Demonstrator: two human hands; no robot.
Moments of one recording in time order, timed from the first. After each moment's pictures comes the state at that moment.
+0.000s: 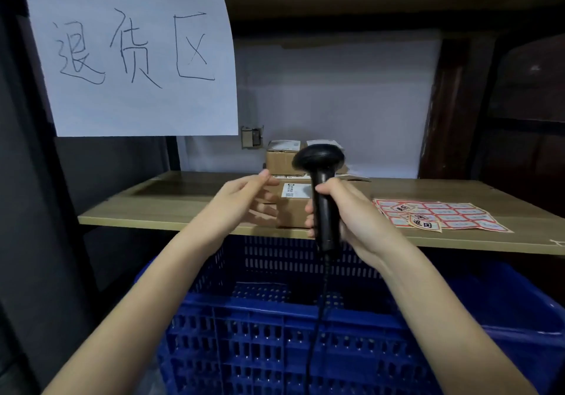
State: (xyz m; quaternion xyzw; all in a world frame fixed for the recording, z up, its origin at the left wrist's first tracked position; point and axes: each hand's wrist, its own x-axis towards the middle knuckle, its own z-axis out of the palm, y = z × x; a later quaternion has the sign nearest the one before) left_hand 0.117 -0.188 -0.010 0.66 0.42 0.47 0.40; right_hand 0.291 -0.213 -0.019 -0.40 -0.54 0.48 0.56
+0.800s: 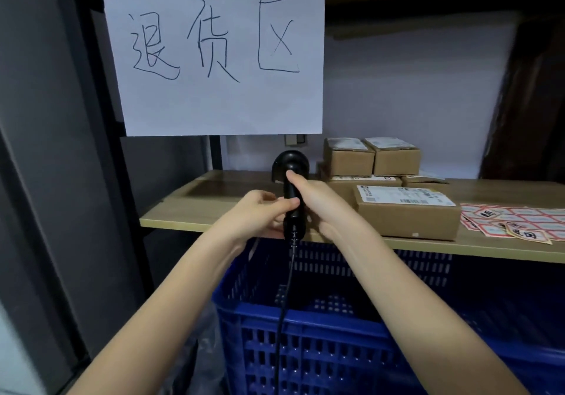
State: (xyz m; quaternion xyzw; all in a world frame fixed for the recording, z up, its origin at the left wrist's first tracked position) left_hand 0.024 -0.136 -0.026 0.63 0.47 0.41 0.46; right_hand 0.142 -0.114 -0.019 -0.50 -0.53 0.50 0.47
